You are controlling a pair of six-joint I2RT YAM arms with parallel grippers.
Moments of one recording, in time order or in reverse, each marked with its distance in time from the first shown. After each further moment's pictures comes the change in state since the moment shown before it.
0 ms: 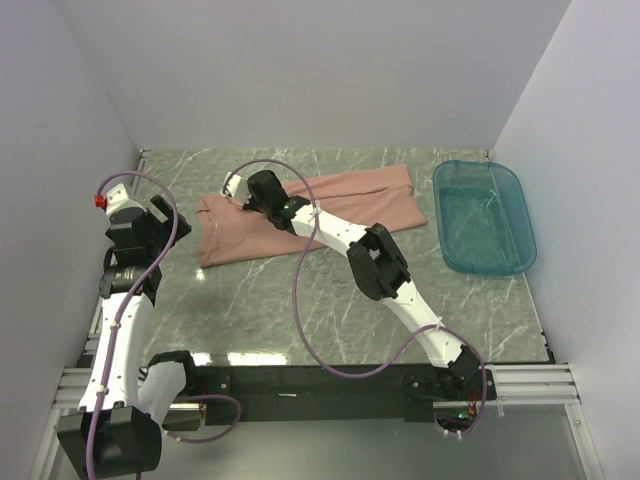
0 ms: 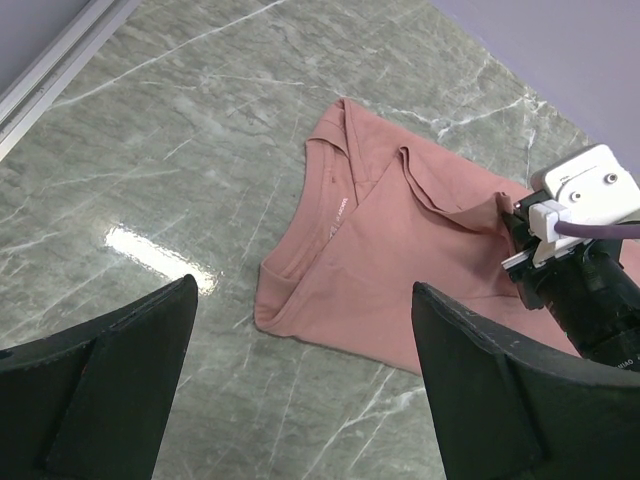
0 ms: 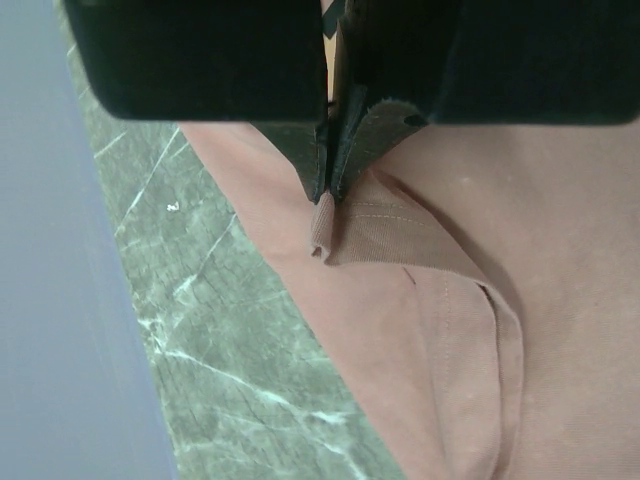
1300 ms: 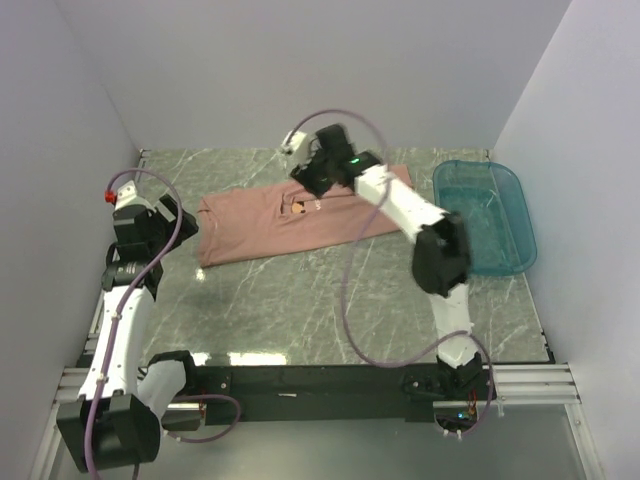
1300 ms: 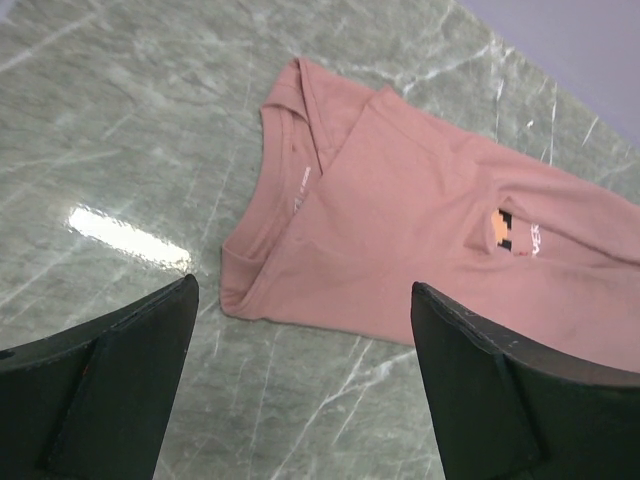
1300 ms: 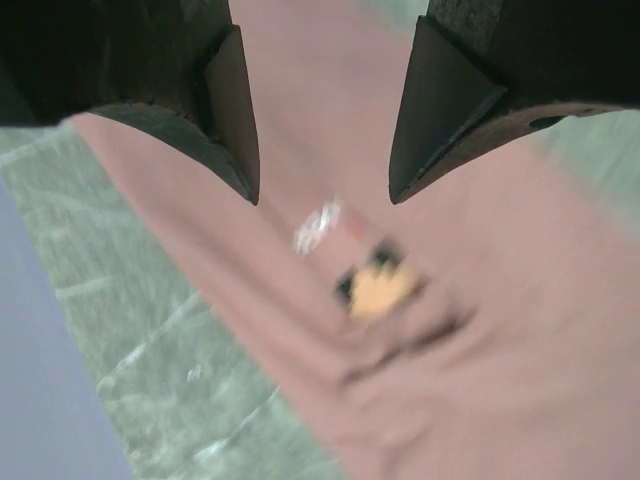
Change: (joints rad) left arm 0.000 0.040 0.000 0.017 0.124 0.009; right arm -0.233 -0.389 -0.234 -0.317 -0.350 0.180
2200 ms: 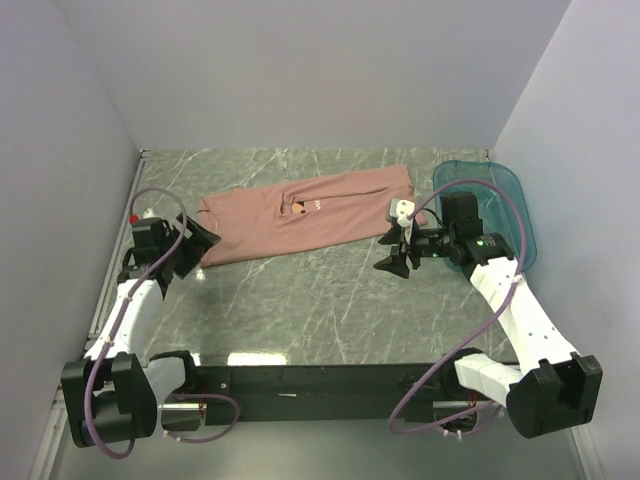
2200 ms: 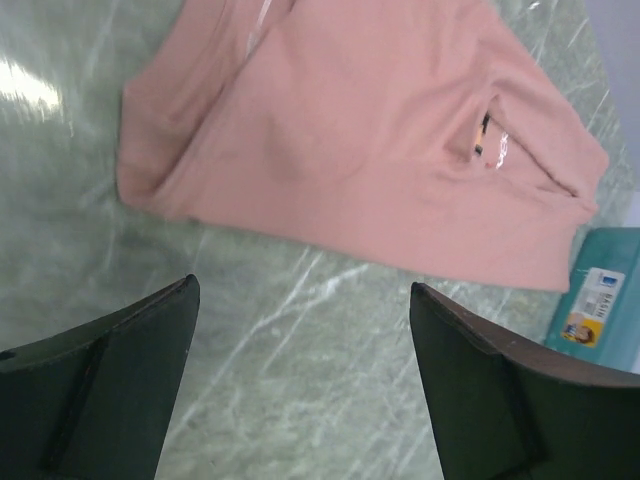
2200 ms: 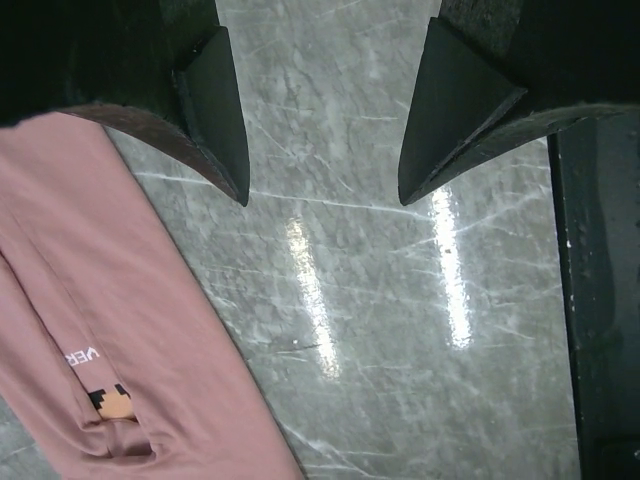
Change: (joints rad) left arm 0.000 0.142 -0.135 0.068 0.241 -0.240; right arm -0.393 -1.112 -1.072 -0.125 -0.830 -0.261
